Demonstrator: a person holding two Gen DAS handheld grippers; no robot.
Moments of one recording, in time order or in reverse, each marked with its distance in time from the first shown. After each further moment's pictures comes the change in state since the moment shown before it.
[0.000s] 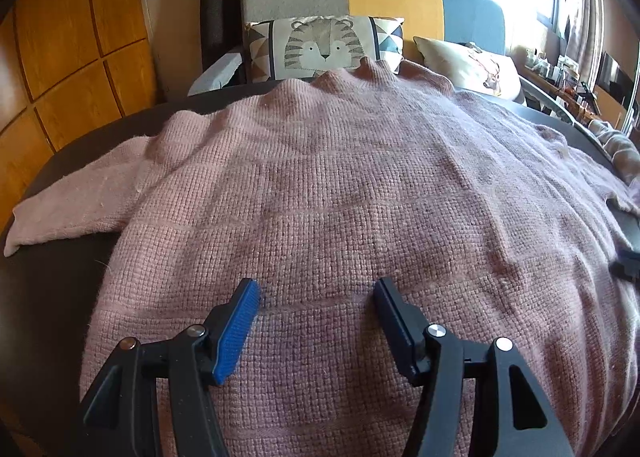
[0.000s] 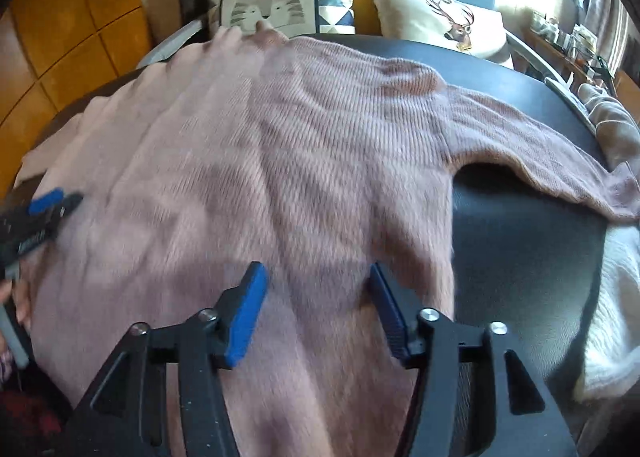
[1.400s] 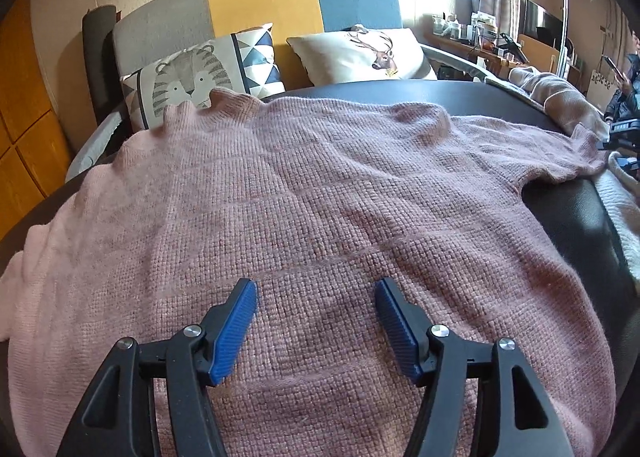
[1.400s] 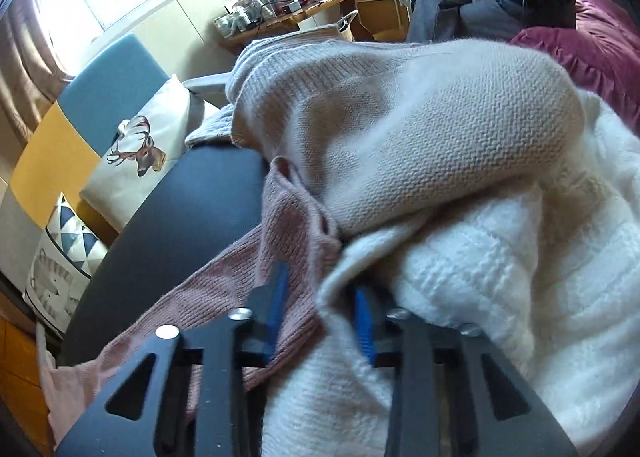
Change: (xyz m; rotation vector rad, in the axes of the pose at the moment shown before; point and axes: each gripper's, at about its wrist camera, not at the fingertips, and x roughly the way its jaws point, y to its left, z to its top) left arm 0.017 -0.191 0.034 0.244 -0.037 -0.171; right arm -0.036 -0.410 0.015 0.945 -0.248 -0.305
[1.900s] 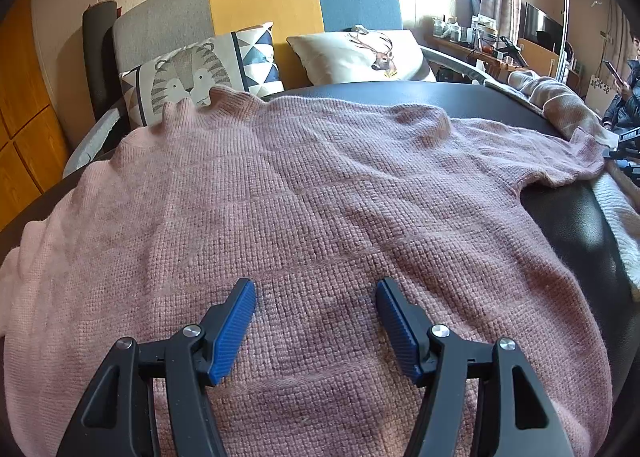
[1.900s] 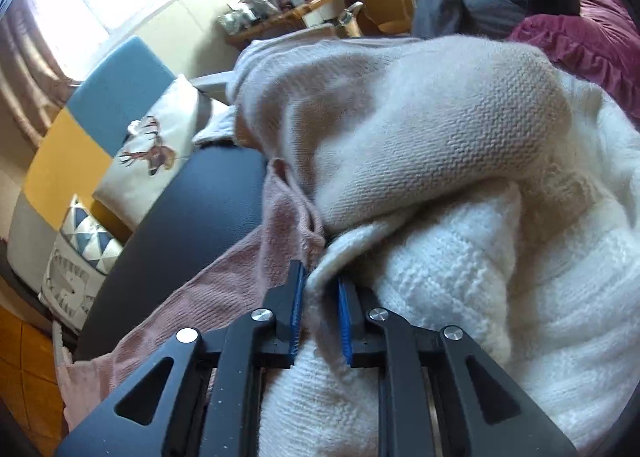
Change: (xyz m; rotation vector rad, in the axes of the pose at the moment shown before) left arm 0.000 0.003 0.000 -0.009 0.001 -0.012; right arm -0.009 -0.012 0.003 0.033 0.038 0.060
